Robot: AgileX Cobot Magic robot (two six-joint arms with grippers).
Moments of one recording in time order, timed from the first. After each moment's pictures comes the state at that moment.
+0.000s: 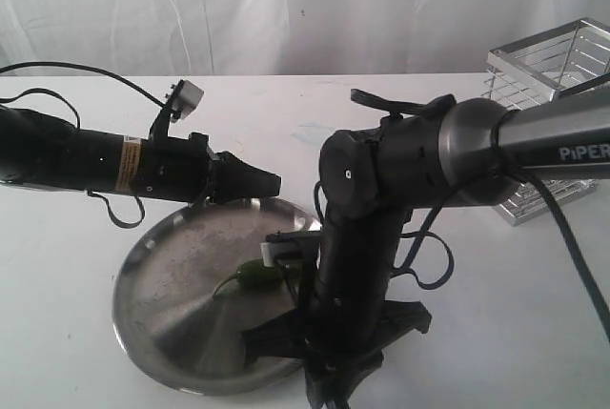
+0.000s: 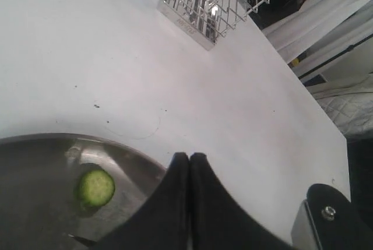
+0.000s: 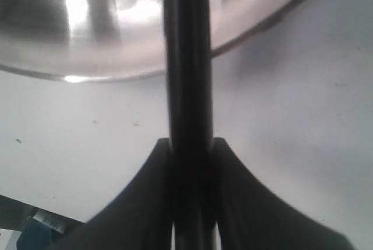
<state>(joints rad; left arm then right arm) -0.16 1.95 -1.04 1.46 -1.01 -1.54 0.76 1.88 -1.12 0.35 1.01 0.19</state>
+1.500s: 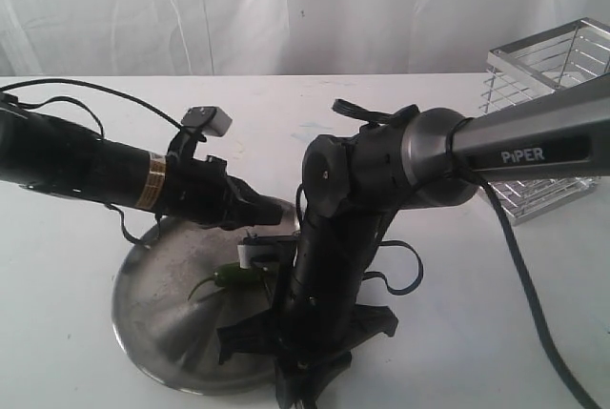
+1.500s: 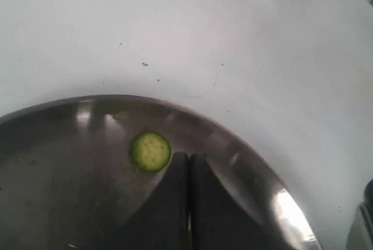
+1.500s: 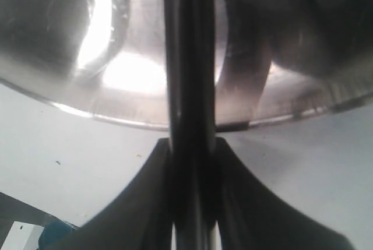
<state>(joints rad) -0.25 1.95 -1.04 1.55 -0.76 -1.48 0.76 1.97 -1.18 0.46 0.99 0.09</state>
